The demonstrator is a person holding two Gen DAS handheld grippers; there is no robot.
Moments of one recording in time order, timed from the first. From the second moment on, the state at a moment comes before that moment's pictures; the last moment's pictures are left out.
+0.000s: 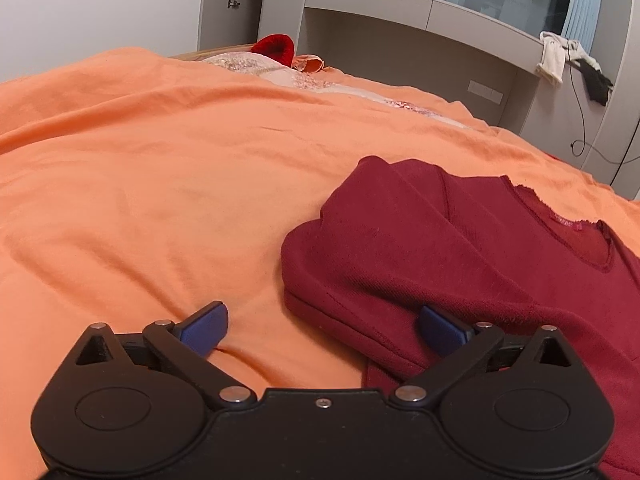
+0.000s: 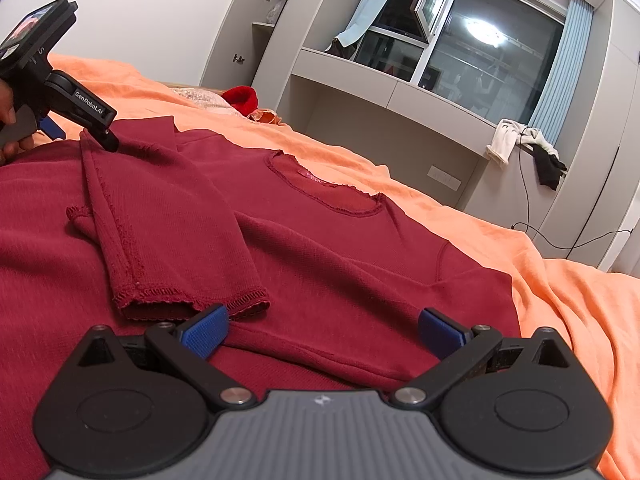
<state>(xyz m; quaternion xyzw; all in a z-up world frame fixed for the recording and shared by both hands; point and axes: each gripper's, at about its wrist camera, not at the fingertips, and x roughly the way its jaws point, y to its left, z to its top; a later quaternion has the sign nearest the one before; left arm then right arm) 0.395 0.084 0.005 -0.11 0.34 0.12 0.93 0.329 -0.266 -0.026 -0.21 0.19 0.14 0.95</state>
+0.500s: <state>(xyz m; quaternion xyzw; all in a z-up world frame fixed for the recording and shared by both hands) 0.396 0.082 0.004 -0.11 0.34 0.12 0.93 0.329 -0.266 -0.026 -0.21 0.19 0.14 0.95</state>
